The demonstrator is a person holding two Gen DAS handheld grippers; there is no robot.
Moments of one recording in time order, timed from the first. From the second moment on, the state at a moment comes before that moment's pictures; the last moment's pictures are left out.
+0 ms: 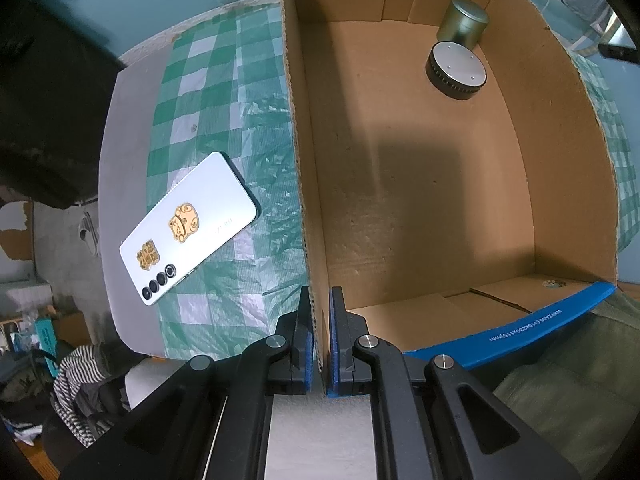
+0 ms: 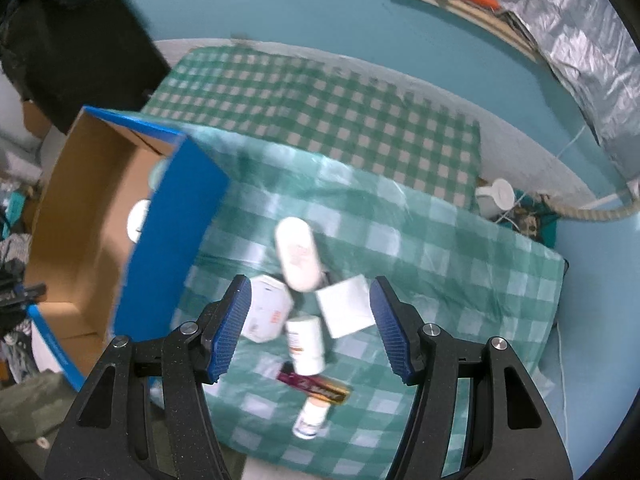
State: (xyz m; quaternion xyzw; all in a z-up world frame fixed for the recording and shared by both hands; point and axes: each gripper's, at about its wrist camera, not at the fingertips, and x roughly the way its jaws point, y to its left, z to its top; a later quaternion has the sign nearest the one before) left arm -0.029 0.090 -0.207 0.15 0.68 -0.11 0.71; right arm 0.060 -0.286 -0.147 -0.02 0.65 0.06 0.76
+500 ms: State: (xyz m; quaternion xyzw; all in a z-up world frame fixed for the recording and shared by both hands) left arm -0.032 0.090 -0.208 0.15 0.69 -0.10 0.70; right arm 0.052 -0.309 -0.232 -0.05 0.69 0.07 0.72
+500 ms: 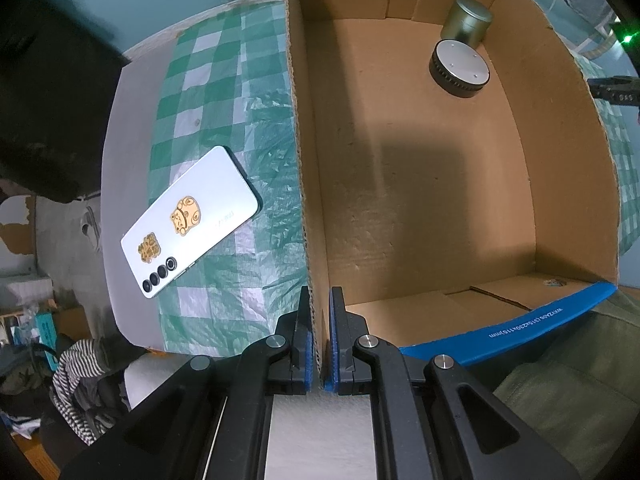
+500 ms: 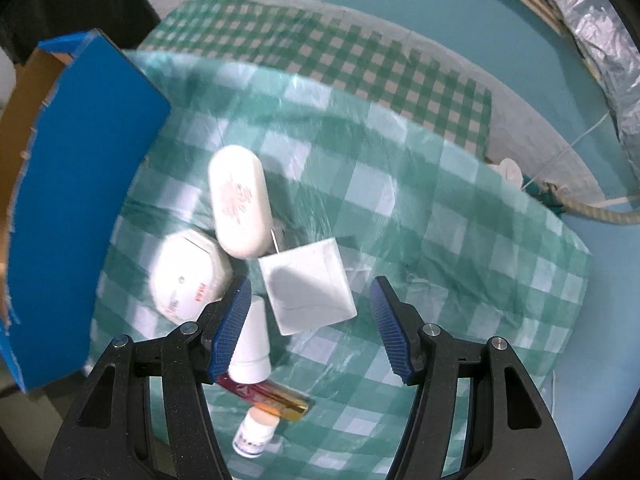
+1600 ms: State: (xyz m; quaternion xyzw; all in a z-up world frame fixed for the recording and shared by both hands) left arm -0.031 0.091 -0.208 0.15 0.69 -0.10 0.70; right arm 0.048 -0.308 -0.263 -0.03 0.70 0.04 0.71
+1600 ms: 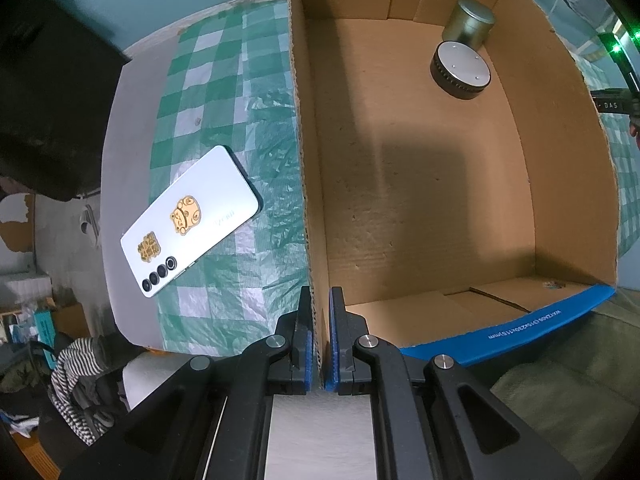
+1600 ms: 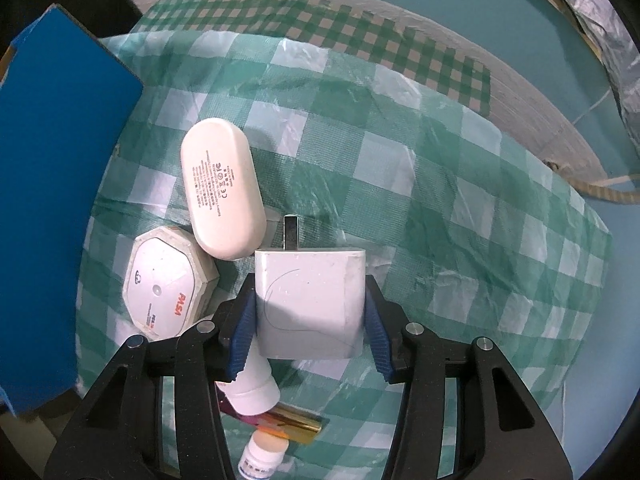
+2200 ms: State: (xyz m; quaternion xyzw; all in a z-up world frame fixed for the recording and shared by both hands) left arm -0.031 0.090 -0.208 0.15 0.69 -0.11 0.70; right arm 0.051 -0.289 -0.198 -0.02 0.68 0.04 0.73
